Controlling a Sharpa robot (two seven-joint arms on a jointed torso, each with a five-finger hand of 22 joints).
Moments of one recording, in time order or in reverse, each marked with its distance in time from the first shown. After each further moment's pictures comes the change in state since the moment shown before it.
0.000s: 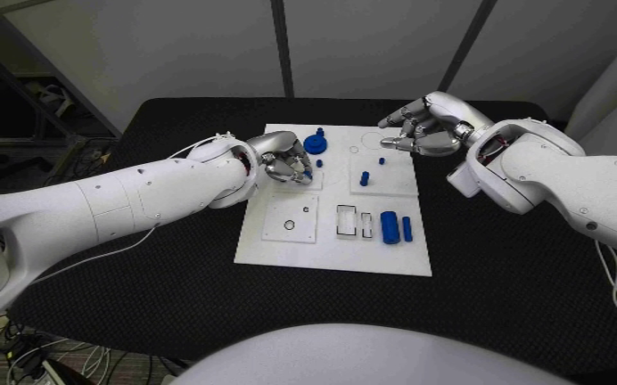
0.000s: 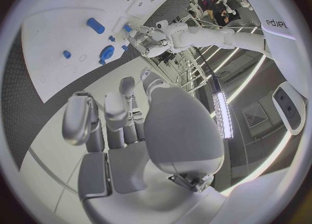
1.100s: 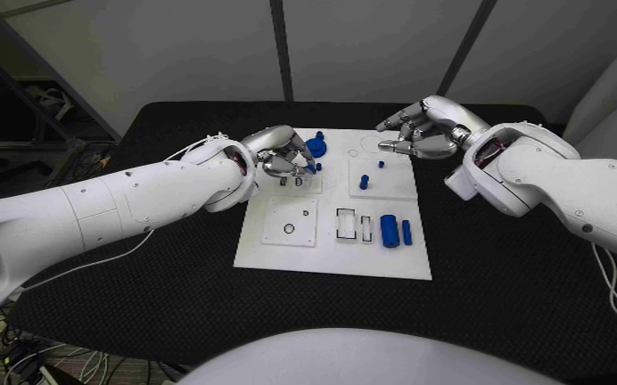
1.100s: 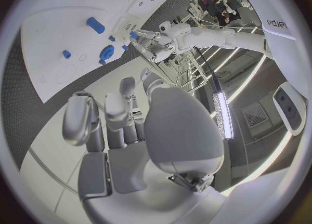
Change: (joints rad) left arm -0.003 -0.043 0.026 0.071 0.063 -0.079 0.067; left_hand 0.007 0.007 -0.004 -0.001 0.003 0.000 0.000 -0.004 0.000 -0.001 0.001 -0.072 0.001 0.002 -0.002 0.000 0.000 0.000 -0.004 -0.004 -0.012 -0.004; right arm 0.000 0.009 0.000 -0.006 -0.001 -0.003 -0.004; right_hand -0.002 0.008 0.004 -0.004 0.000 0.016 -0.001 0.000 0.000 0.004 -0.004 0.010 0.006 0.004 -0.004 0.000 0.008 0.000 0.004 -0.004 0.000 0.005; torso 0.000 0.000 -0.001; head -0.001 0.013
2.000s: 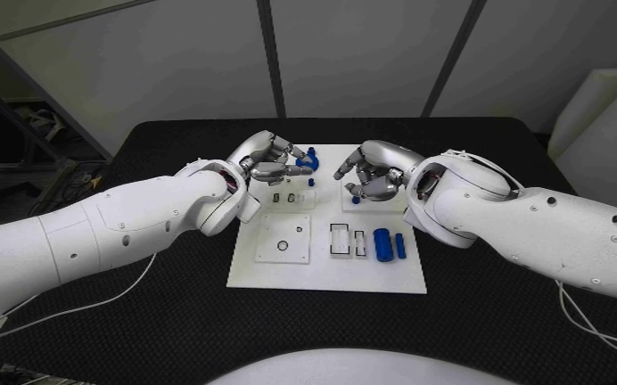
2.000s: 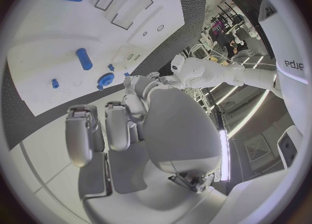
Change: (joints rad) left arm -0.009 -0.036 0.005 0.076 0.512 -0.043 0.103; left_hand 0.005 0.005 0.002 -0.004 0.001 0.000 0.000 -0.004 0.000 -0.002 0.002 0.000 0.000 -0.001 0.002 -0.004 0.000 0.000 -0.004 0.004 0.000 -0.002; right arm -0.007 0.115 -0.050 0.096 -0.324 0.046 -0.287; right_hand -0.001 0.025 0.262 -0.209 0.341 0.014 0.012 0.000 -0.006 0.186 0.004 0.403 0.346 0.007 0.000 0.263 0.283 -0.040 0.045 -0.005 0.262 0.029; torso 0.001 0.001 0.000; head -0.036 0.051
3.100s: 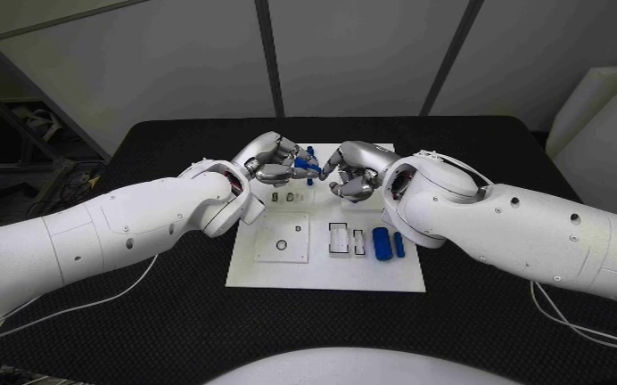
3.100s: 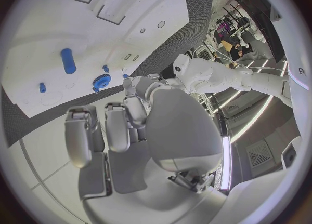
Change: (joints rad) left arm -0.002 0.017 0.000 0.010 -0.052 0.005 0.007; left_hand 0.000 0.000 -0.002 -0.001 0.000 0.000 0.000 0.000 0.000 0.000 0.000 0.000 0.000 0.000 0.000 0.000 0.000 0.000 -0.004 -0.004 0.000 0.000; right arm -0.006 0.095 -0.003 -0.024 -0.056 -0.019 -0.110; right_hand -0.047 0.006 0.048 -0.043 0.048 -0.006 0.000 0.001 0.001 0.021 0.000 0.051 0.052 0.000 0.000 0.019 0.000 -0.015 0.000 0.000 0.017 0.000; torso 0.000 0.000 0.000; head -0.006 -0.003
